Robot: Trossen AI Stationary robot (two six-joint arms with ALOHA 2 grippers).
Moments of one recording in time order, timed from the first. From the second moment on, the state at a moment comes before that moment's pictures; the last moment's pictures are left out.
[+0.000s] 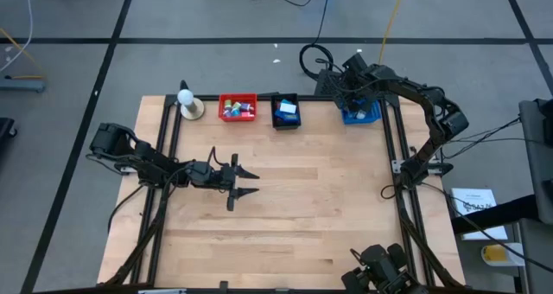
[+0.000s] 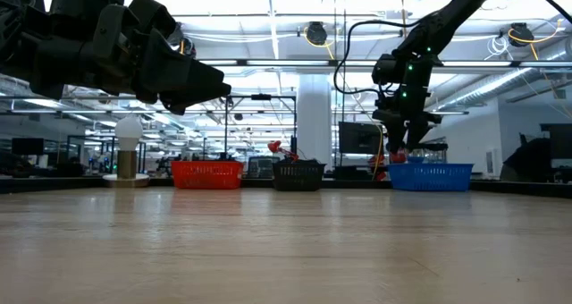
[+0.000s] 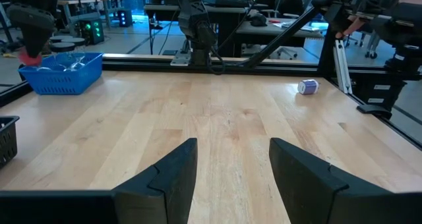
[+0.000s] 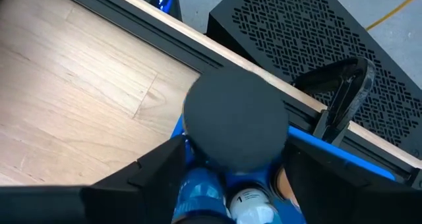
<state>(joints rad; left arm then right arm) -0.17 1.52 0.27 1.17 -0.11 -0.05 -0.98 1.66 1.20 -0.70 0.08 0.06</state>
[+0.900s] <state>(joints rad) -0.17 1.52 0.27 1.15 -0.11 -0.07 -0.89 1.40 1.20 -0.84 0.09 0.10</state>
